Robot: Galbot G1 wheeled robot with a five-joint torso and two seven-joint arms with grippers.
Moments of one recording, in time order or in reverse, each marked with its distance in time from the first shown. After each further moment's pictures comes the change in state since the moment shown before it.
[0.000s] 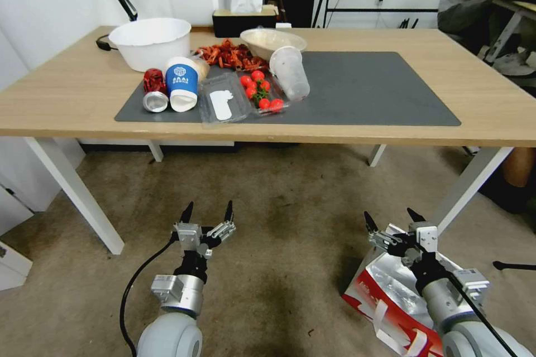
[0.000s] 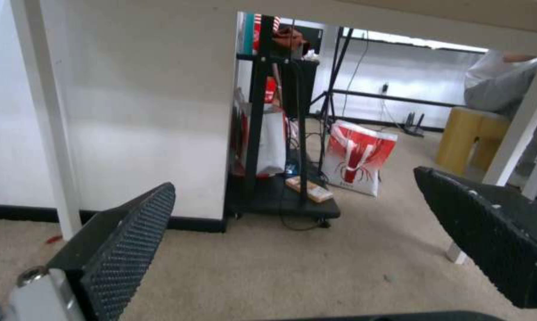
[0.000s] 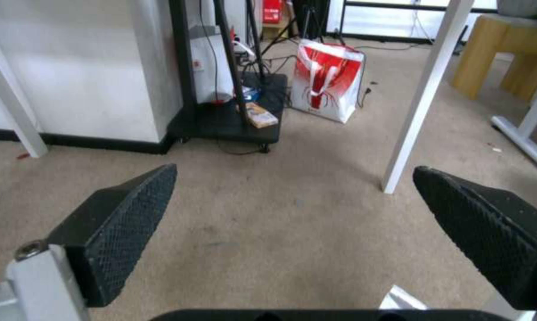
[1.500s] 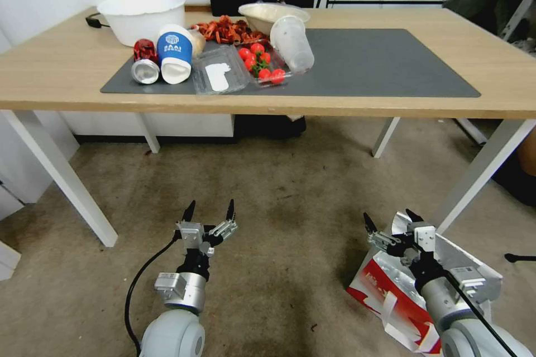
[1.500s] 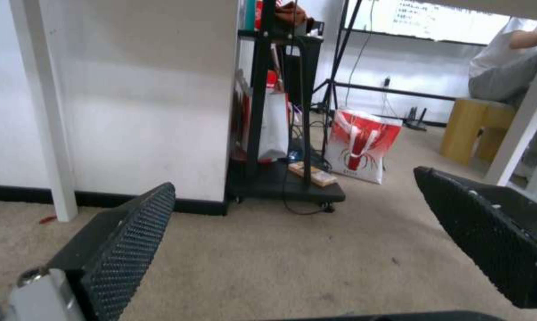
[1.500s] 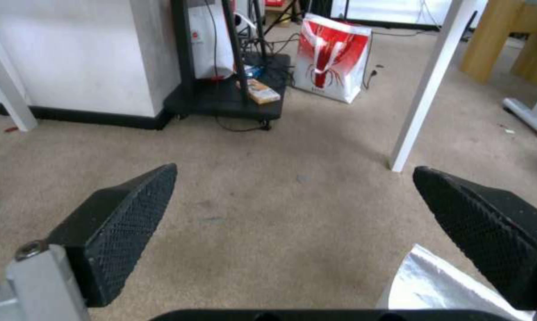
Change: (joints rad) left arm -0.022 -0.003 0.004 0.024 0.000 -0.010 0.000; right arm 0.016 -0.012 -0.002 -0.023 -0.006 -0.007 -0.006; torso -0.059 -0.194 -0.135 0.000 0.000
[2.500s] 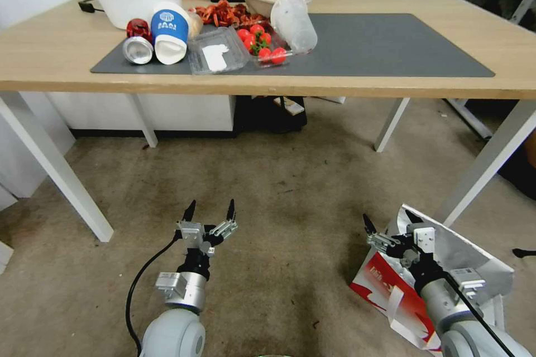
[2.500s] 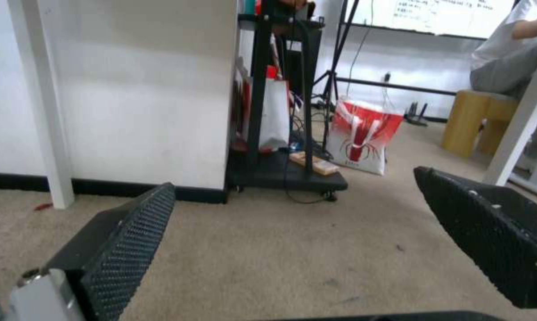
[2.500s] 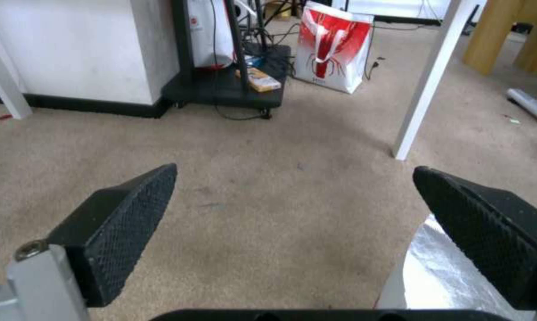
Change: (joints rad) left arm -0.011 0.002 0.003 0.013 0.001 -0.004 0.000; right arm -0.009 0.007 0.000 0.008 -0.007 0.000 -0.002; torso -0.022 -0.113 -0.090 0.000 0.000
